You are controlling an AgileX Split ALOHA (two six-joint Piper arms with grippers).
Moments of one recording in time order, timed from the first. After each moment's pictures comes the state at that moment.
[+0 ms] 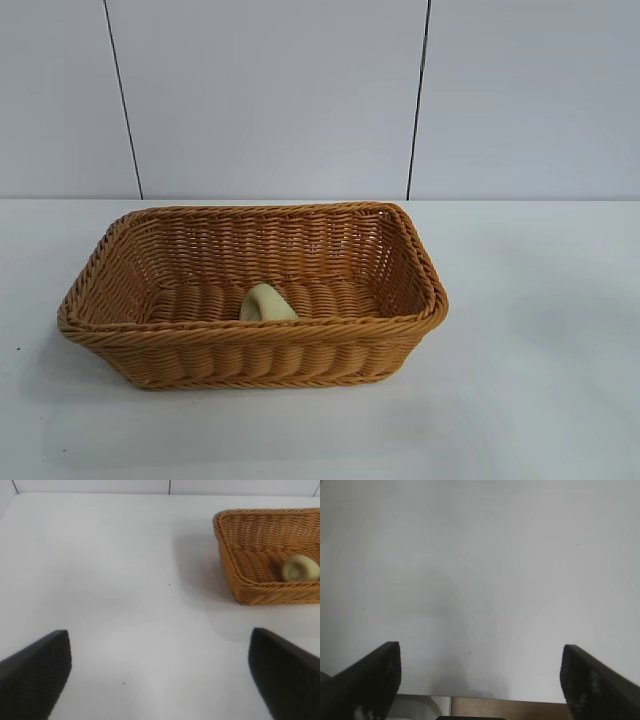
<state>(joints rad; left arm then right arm) 0.01 -0.01 -0.50 -0.08 1.07 0.01 0.05 0.35 -0.54 -0.06 1.12 0.09</state>
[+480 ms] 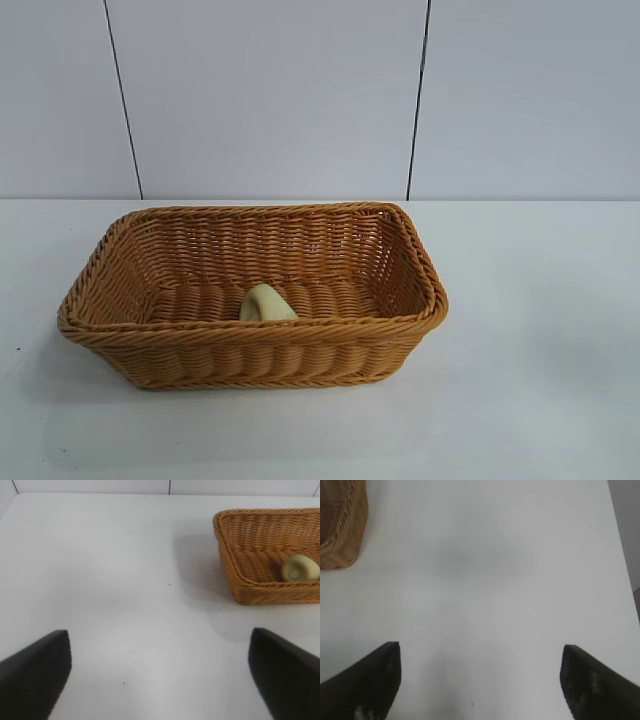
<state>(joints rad) 0.01 -0.01 -0.50 -0.08 1.07 0.01 0.05 0.20 -0.51 -0.05 1.03 0.08</state>
